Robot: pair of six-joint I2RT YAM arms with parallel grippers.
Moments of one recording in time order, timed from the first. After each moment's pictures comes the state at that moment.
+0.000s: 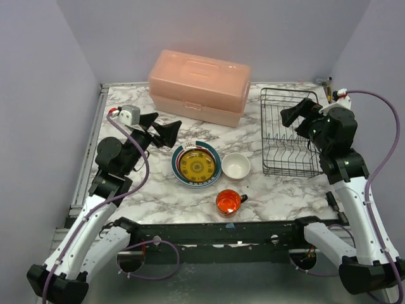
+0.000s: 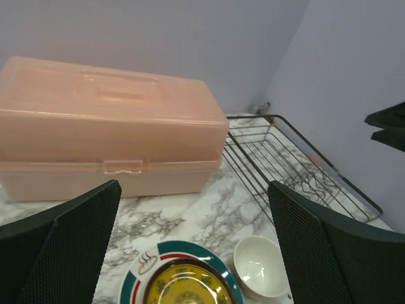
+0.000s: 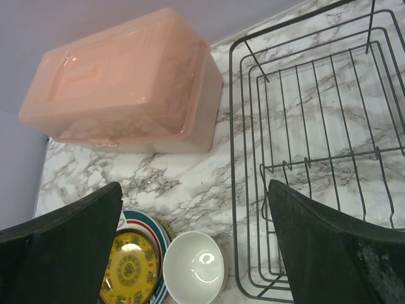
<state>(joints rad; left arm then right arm) -0.38 0.73 0.77 0.16 0.14 -0.29 0.14 0.91 1.09 -0.43 0.06 0.51</state>
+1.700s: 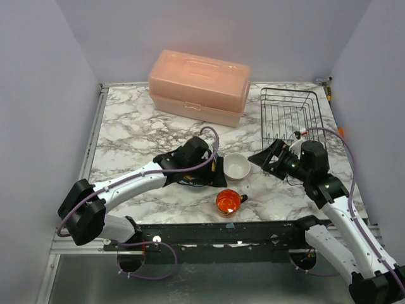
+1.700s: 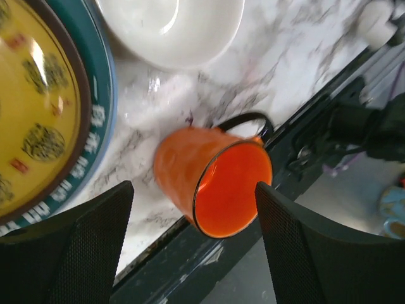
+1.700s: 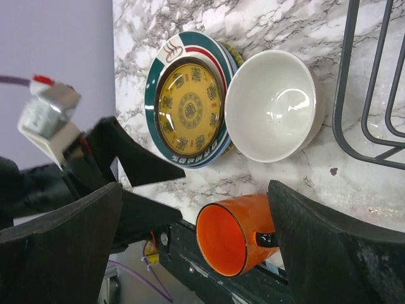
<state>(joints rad) -0.82 1.36 0.95 -0.35 0.30 -0.65 0.30 0.71 0.65 -0.41 -0.36 0.85</state>
